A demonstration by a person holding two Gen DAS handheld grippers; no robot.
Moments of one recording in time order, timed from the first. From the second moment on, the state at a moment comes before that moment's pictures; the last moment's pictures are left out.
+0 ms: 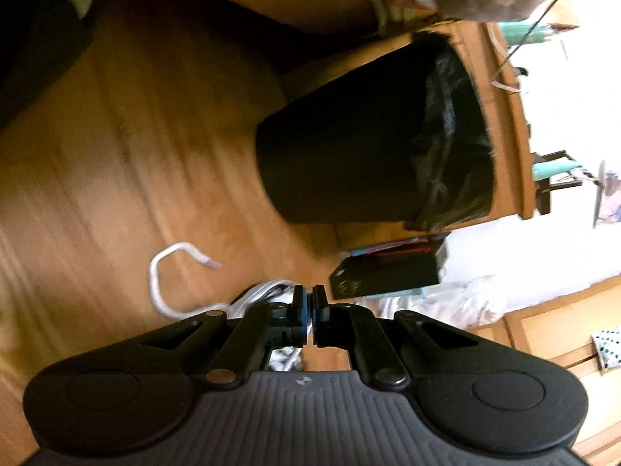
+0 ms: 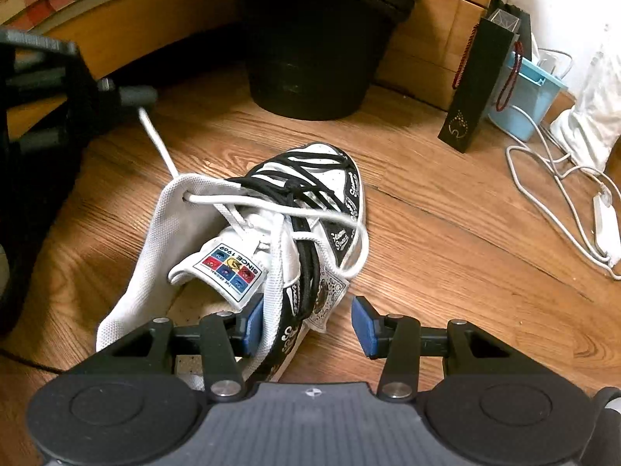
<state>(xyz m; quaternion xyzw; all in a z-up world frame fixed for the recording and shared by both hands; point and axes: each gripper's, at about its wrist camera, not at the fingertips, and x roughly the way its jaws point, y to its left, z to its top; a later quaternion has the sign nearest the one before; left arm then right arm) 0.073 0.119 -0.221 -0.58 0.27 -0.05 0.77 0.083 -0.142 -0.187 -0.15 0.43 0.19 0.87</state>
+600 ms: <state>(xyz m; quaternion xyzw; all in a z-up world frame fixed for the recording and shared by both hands) 0.070 0.142 -0.138 -0.62 0.17 -0.09 0.76 0.079 -0.139 -0.187 -0.19 0.42 0.20 0.87</state>
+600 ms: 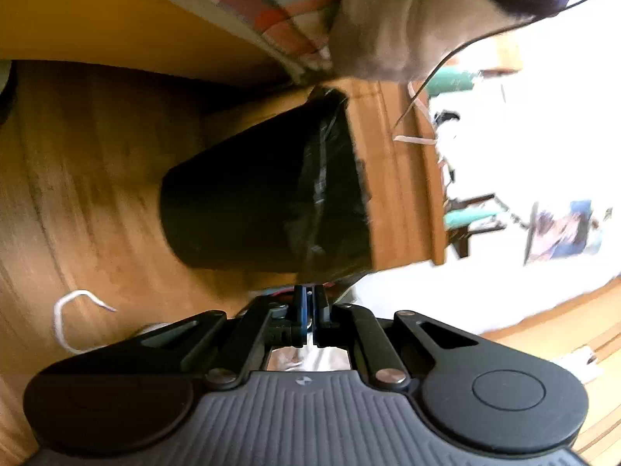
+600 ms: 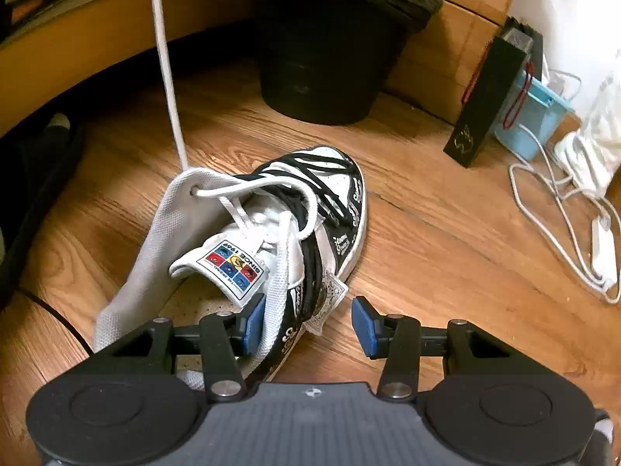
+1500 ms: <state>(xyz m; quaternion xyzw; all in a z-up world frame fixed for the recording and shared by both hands) 0.066 0.142 -0.095 -0.61 0.14 -0.11 0.77 0.080 -0.138 -0.188 -0.20 0.42 0.20 0.86</state>
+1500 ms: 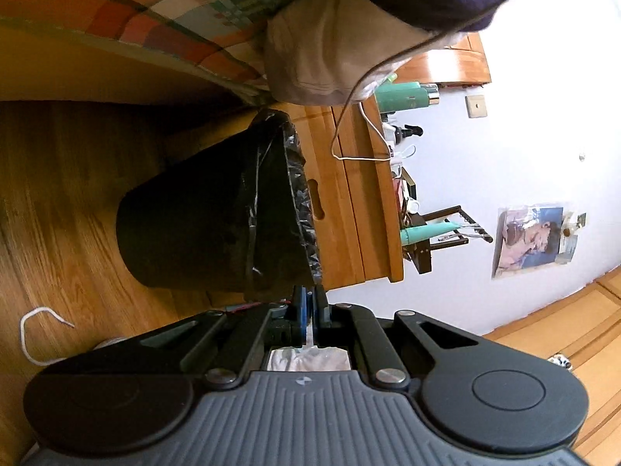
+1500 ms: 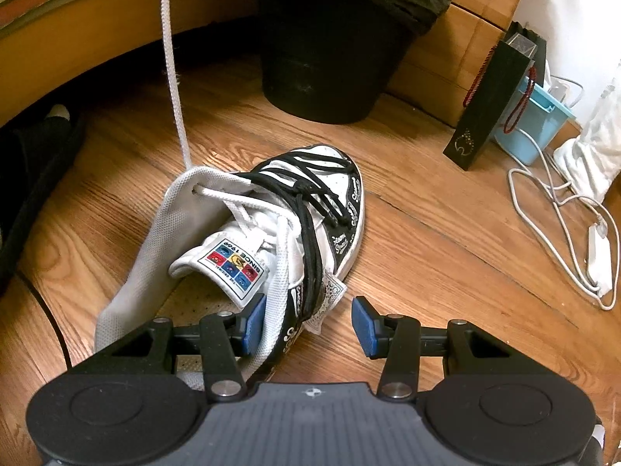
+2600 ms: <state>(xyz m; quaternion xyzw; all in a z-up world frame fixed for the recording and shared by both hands) 0.064 0.135 -0.230 -0.41 0.37 0.04 0.83 0.146 -0.117 -0.140 -0.05 0.41 0.31 0.86</state>
